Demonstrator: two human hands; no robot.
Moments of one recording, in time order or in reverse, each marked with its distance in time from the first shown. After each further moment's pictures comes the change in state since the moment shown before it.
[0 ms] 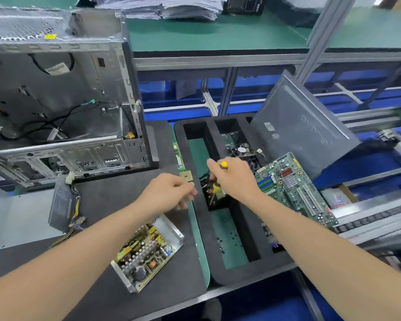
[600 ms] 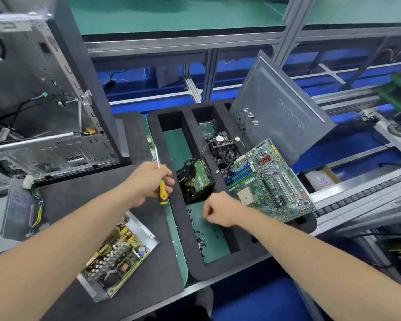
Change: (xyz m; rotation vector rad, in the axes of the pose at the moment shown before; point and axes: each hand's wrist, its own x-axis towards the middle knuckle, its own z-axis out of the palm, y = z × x) left_hand 0.059 0.007 0.025 -0.314 0.040 -0.265; right_hand -0.029 0.093 0.027 -0.299 -0.670 0.068
